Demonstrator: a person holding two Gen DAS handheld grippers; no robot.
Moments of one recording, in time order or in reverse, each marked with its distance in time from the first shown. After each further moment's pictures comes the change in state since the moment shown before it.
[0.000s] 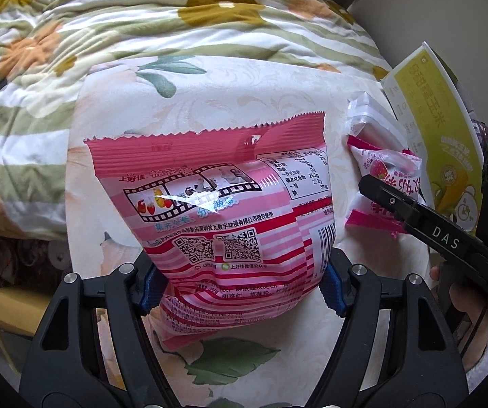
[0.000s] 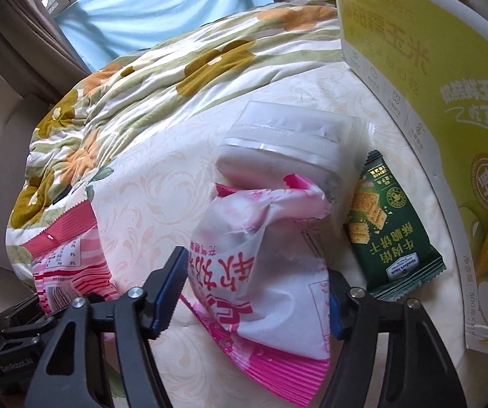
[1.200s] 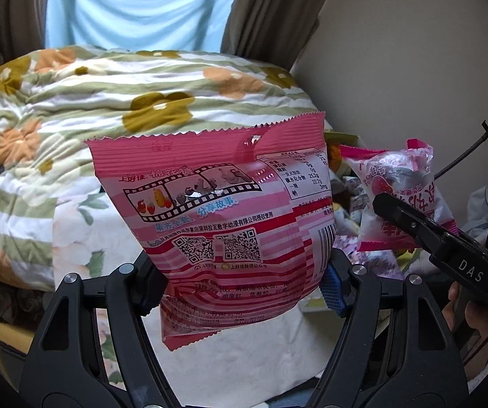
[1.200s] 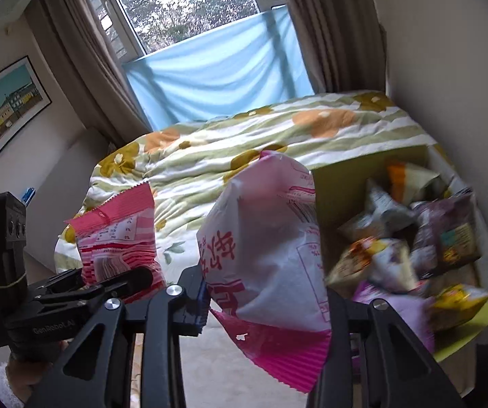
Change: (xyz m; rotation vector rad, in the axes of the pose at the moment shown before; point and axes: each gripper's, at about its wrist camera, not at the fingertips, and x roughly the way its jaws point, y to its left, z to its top) left arm -0.153 -0.214 0.052 0.114 -0.275 -0.061; right arm -0.233 -0.045 0.060 -0.161 -0.282 0.140
